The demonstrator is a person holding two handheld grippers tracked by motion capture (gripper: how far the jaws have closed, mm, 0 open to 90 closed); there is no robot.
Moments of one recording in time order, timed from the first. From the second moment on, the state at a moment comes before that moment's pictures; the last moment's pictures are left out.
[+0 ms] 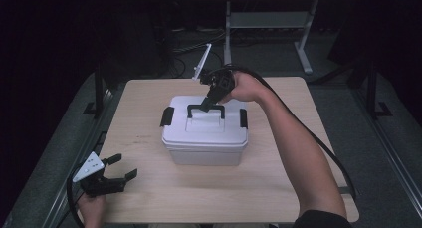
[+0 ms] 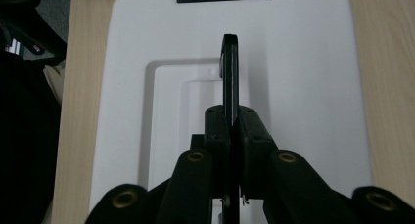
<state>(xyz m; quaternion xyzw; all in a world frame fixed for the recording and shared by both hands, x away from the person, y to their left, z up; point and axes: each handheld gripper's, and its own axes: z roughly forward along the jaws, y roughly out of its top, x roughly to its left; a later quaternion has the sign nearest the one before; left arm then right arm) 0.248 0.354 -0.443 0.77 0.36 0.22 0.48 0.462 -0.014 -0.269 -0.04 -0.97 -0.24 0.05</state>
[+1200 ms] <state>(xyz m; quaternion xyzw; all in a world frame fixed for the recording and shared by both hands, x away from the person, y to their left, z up) 0.247 0.355 -0.443 0.76 0.36 0.22 0.49 0.462 -0.020 -0.276 -0.06 -0.97 -0.24 0.06</state>
